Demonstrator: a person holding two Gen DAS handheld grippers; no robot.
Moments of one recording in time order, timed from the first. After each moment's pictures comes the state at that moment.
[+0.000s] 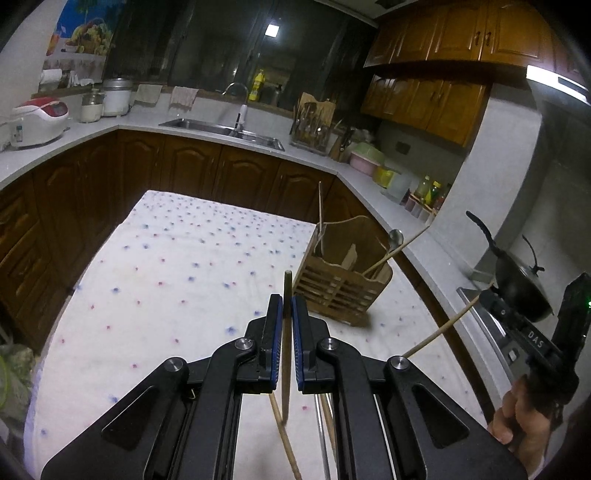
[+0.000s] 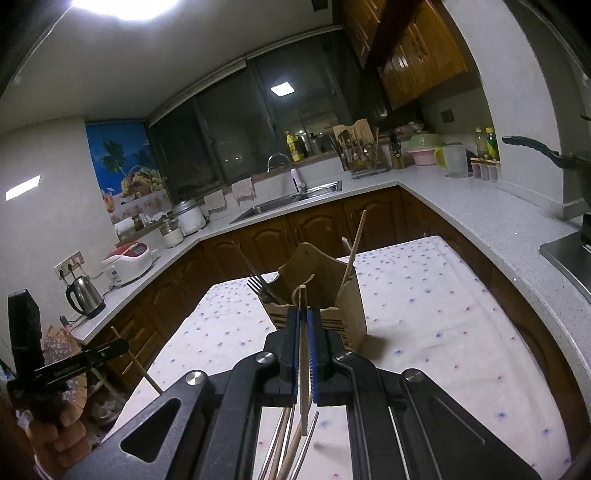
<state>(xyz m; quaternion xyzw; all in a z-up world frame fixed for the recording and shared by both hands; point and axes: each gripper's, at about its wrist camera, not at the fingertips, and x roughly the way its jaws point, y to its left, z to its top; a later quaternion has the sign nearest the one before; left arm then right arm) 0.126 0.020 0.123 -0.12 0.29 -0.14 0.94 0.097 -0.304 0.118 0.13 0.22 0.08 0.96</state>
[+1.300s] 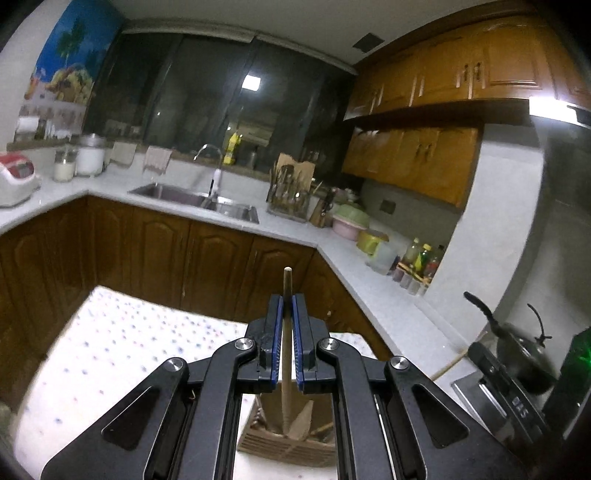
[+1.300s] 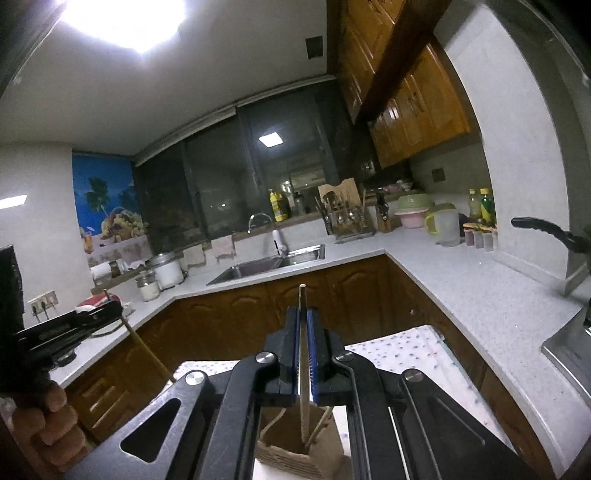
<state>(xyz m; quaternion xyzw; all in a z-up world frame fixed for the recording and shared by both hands) 0.271 -0.055 0.201 -0.14 0.18 -0.15 0.96 0.203 -0.329 0.180 0.12 0.12 0.03 0.99</state>
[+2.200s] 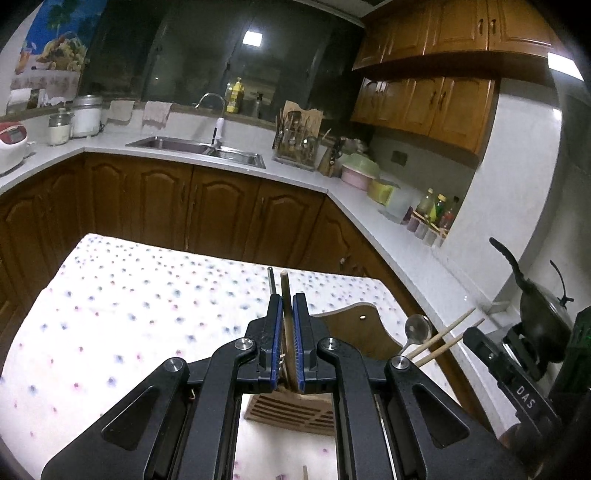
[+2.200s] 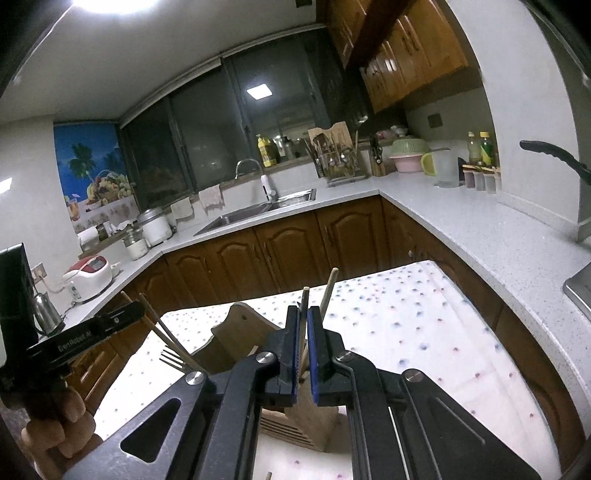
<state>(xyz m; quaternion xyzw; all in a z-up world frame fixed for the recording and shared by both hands) 0.301 -0.076 0.122 -0.11 0.26 -0.15 0.95 0.232 -0.326 0.095 0.13 0.21 0.03 0.97</state>
